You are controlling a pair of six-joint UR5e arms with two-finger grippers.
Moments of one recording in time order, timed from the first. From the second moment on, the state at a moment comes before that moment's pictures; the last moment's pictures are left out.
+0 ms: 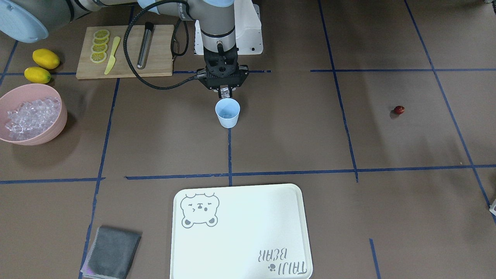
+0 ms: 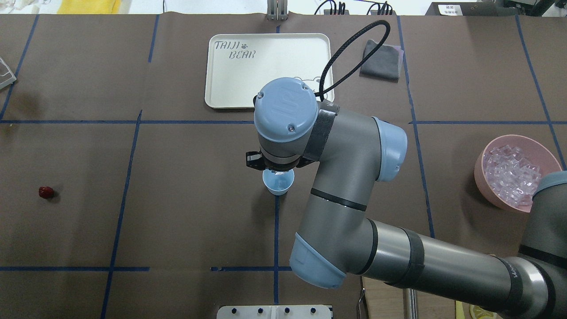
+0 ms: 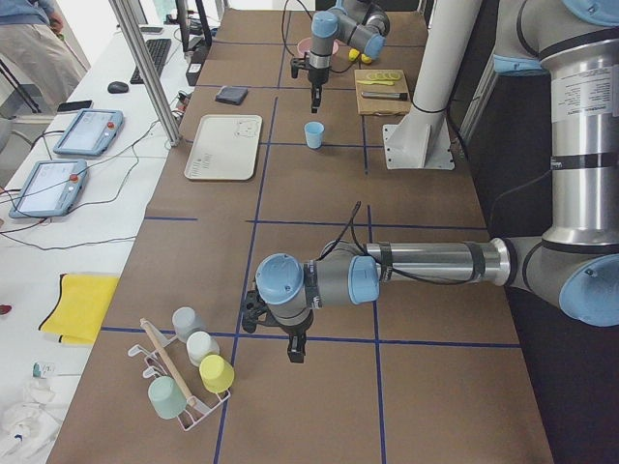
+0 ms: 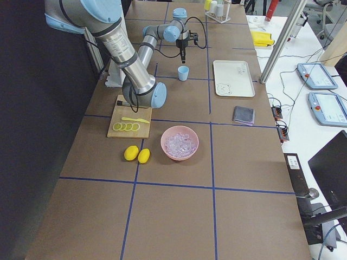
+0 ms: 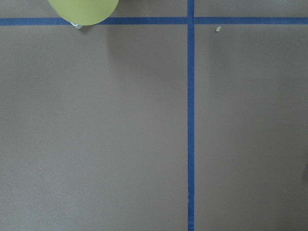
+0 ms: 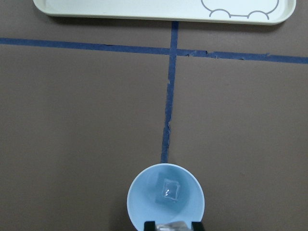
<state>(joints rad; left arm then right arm) -1.59 -1.44 -1.67 -1.47 -2.41 0.13 0.46 -0.73 1.73 -1.81 1.78 1.17</state>
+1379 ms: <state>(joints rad) -1.58 -1.44 -1.67 -1.47 -2.41 0.13 0.45 -0.73 1.65 -1.73 1.74 1.17</state>
